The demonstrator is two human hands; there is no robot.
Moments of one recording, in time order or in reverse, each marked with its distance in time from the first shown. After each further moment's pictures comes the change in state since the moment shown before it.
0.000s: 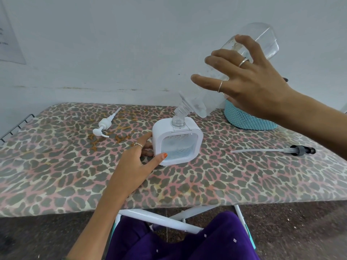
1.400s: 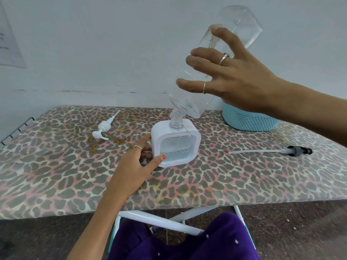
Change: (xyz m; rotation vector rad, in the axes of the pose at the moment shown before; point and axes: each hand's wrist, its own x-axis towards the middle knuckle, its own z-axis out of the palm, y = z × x) left_hand -0.001 -0.001 0.001 -0.009 -0.018 -0.012; right_hand 0.023 0.003 -0.019 -0.081 -0.084 -0.148
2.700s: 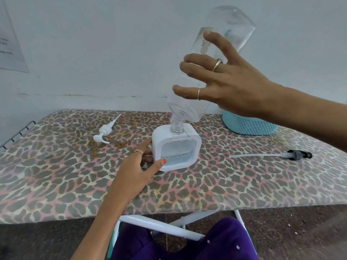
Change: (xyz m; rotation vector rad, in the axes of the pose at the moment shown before) left_hand 0.000 0.003 -0.001 0.006 -0.016 -0.024; right_hand 0.008 -0.001 -0.002 -0.048 0.059 -0.033
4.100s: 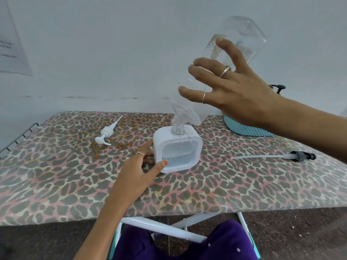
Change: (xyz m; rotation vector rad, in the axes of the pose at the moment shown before) left_hand -0.001 -0.001 -0.003 0.021 0.004 -0.006; right_hand -0.006 -0.012 -0.001 0.078 0.008 0.124
